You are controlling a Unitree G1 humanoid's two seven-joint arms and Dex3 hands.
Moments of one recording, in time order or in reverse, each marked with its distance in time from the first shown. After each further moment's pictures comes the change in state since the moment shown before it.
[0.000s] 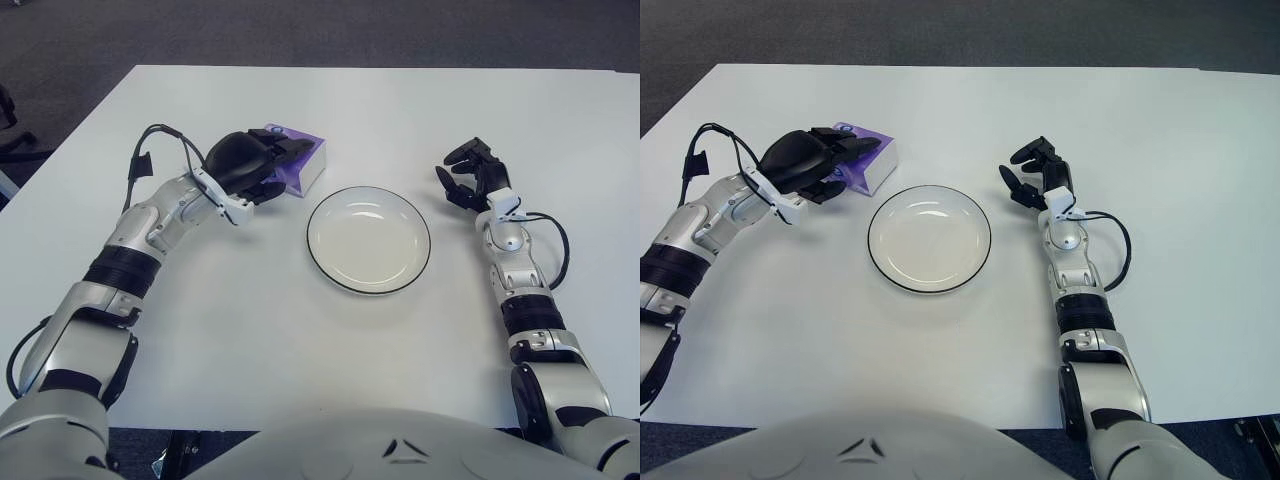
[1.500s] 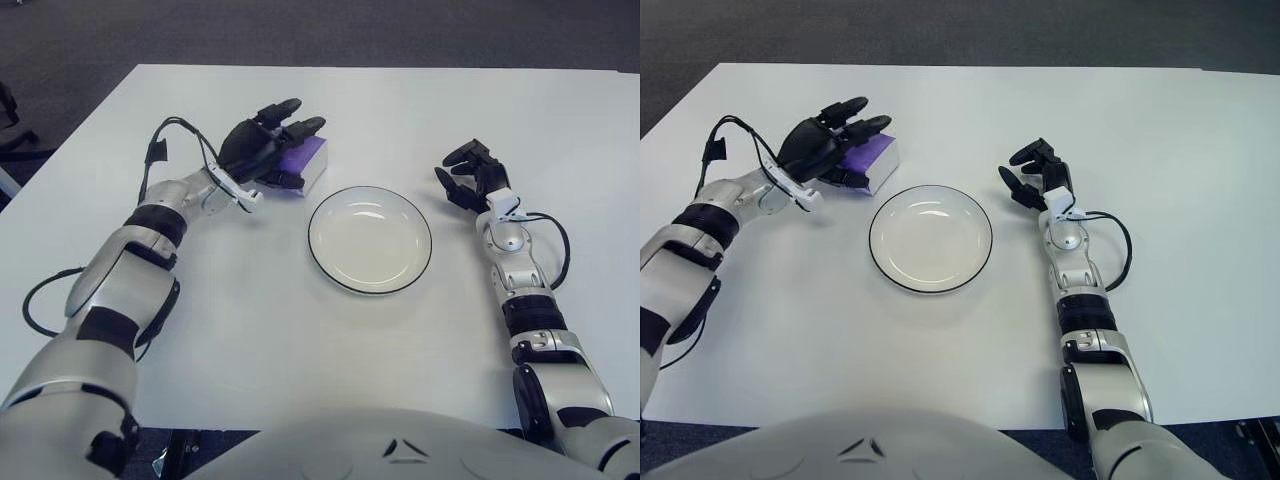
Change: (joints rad) left arm -0.349 -0.124 -0.223 0.720 0.128 -0.276 0.540; right arm 0.004 -0.009 0.008 -0.005 -0.003 0.021 0.007
